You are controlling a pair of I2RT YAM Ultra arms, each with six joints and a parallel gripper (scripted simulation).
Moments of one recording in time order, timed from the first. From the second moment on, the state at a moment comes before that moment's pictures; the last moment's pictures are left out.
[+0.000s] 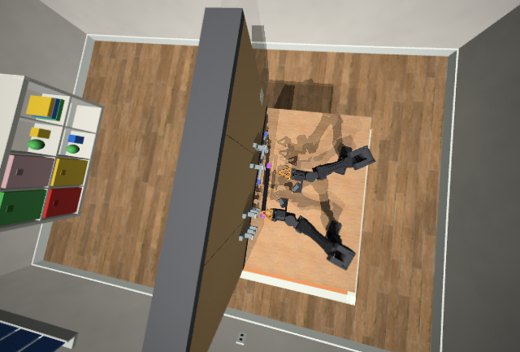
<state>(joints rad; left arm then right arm) -0.13 1.64 0.86 0.67 -0.39 1.60 0.73 1.55 0.69 0.81 0.54 -1.58</state>
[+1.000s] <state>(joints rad) -0.13 1.66 0.84 0.72 -0.39 1.60 0.73 1.55 0.69 0.81 0.53 -1.58</state>
